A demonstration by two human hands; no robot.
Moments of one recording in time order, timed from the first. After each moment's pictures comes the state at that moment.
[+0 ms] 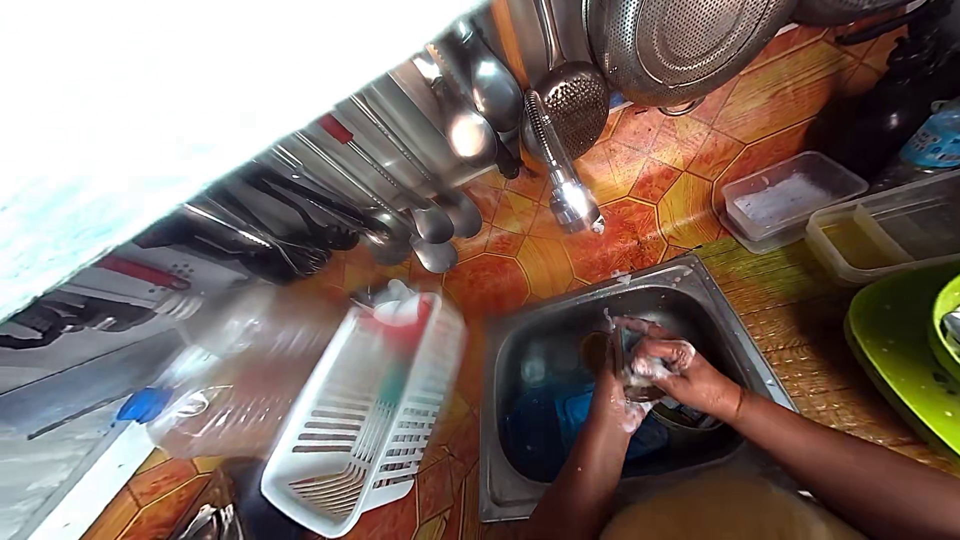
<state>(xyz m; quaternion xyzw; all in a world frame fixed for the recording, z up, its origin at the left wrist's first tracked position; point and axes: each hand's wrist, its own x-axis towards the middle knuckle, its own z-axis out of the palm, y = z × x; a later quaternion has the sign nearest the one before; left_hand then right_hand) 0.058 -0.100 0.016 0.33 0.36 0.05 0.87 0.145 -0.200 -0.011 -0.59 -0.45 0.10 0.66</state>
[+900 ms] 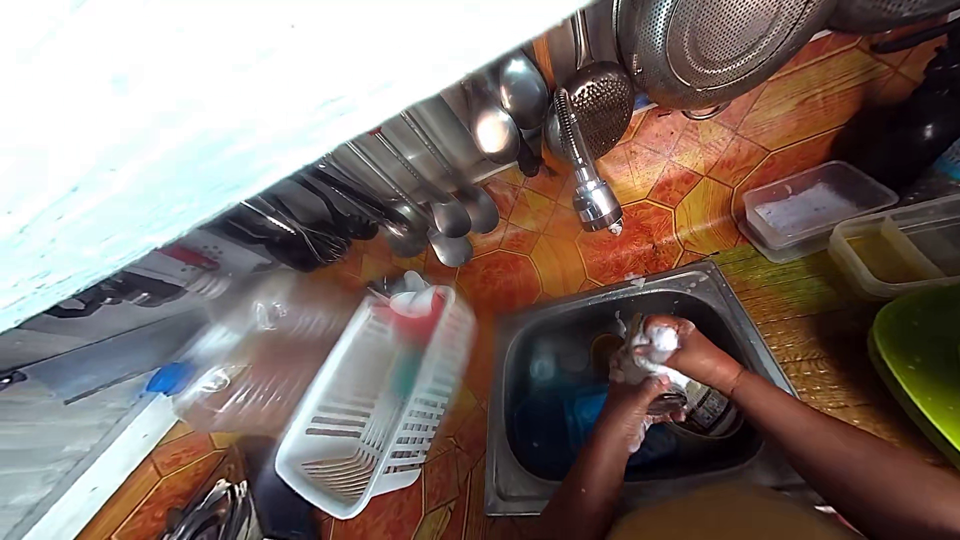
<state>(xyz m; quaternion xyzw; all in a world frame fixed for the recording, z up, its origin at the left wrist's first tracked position) 0.037 -0.098 0.023 0.51 0.31 0.00 0.80 0.171 -0.185 -0.002 -0.63 -0.39 0.21 0.64</state>
